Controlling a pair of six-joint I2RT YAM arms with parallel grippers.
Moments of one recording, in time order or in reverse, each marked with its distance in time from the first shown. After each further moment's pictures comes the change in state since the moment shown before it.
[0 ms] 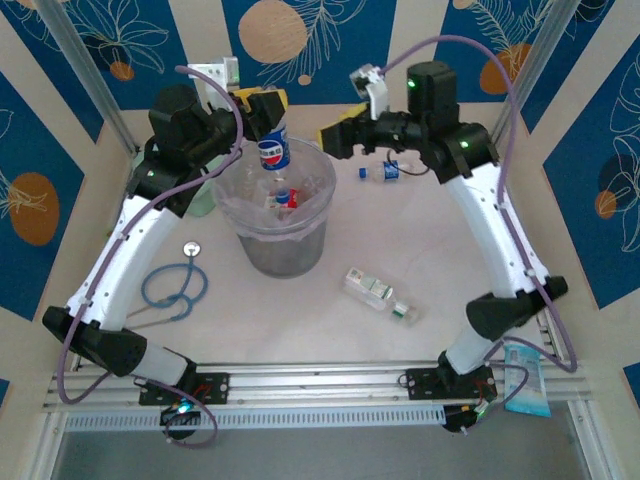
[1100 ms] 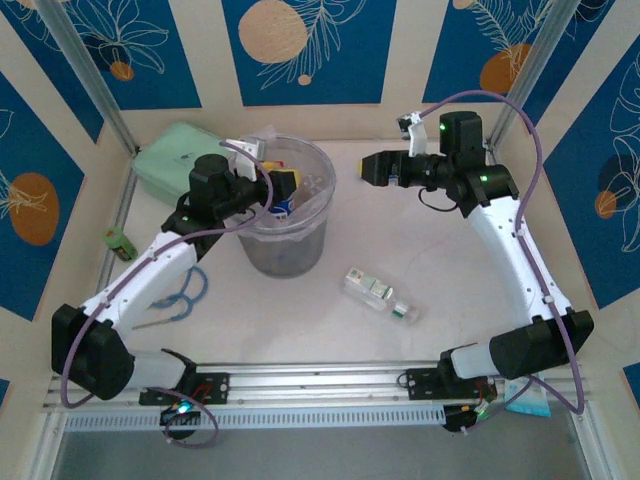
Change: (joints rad) left arm -0.014 -0.135 -0.624 0.282 0.093 0.097; right arm -0.189 -0.225 -0.508 0.095 -0.029 0.166
